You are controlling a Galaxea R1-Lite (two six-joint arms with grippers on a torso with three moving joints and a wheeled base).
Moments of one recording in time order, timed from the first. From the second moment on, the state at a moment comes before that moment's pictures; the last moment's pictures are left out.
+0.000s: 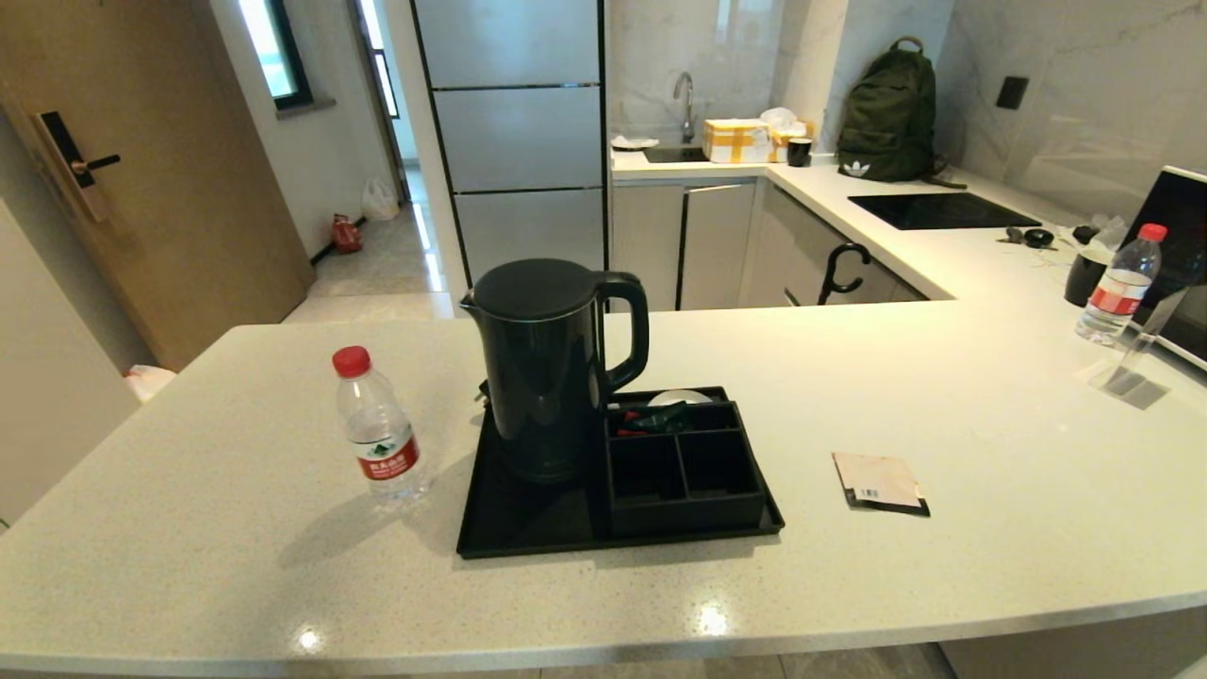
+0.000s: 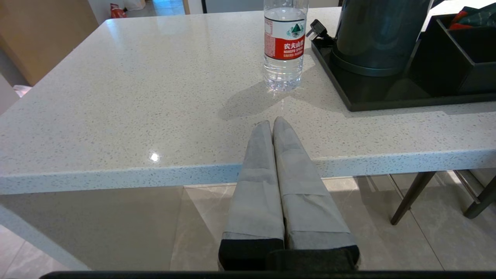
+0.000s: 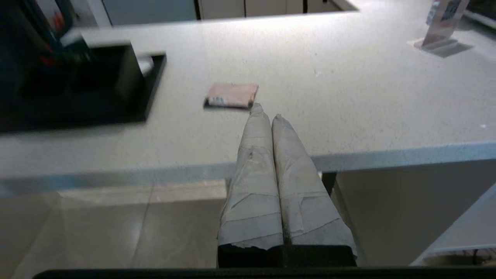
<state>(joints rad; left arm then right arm) 0.00 0.00 -0.01 0.01 0.00 0.03 0.00 0.02 -0.10 0.05 -0.01 0.00</state>
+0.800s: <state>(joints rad) 0.00 0.00 -0.01 0.01 -0.01 0.03 0.02 1.04 -1.01 0.57 0.17 0.52</state>
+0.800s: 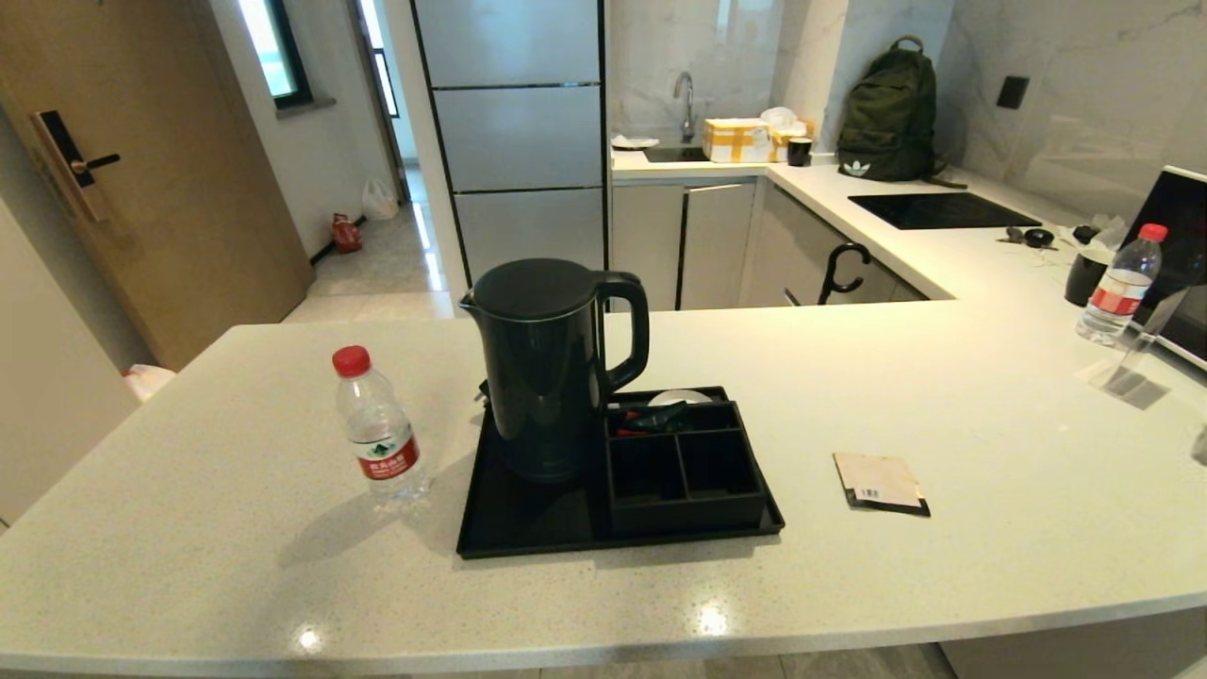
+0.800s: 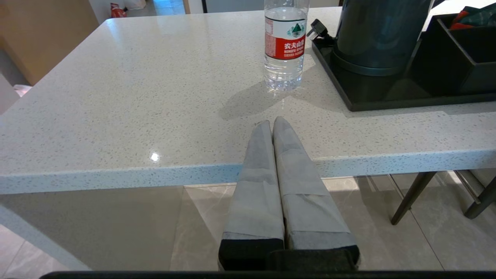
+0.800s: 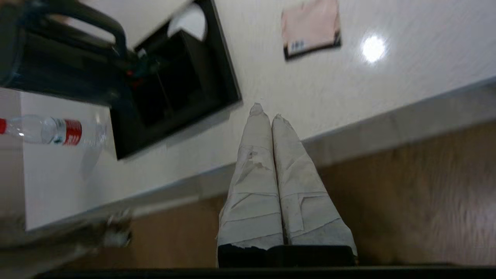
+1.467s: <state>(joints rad) 0.00 0.00 -0.01 0.01 0.00 0.03 0.06 1.83 -1.21 0.45 0.13 0.46</state>
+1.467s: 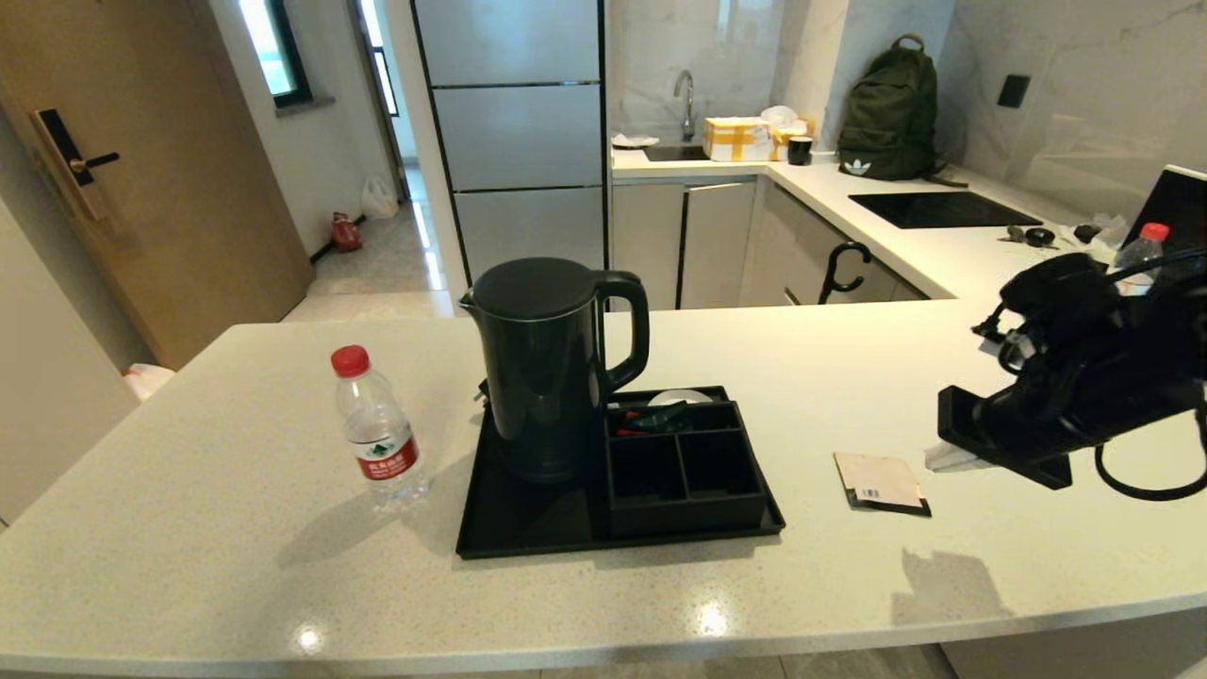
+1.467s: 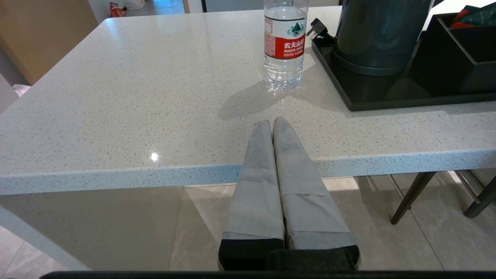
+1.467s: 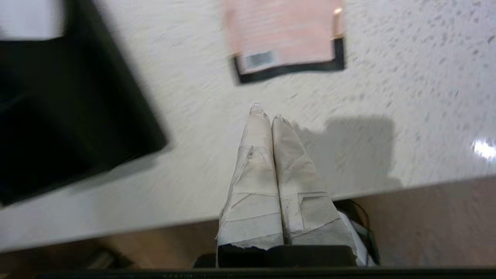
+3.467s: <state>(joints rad) 0.00 0.00 -0.01 0.01 0.00 0.03 0.02 2.08 -1.30 0.32 0.06 0.06</state>
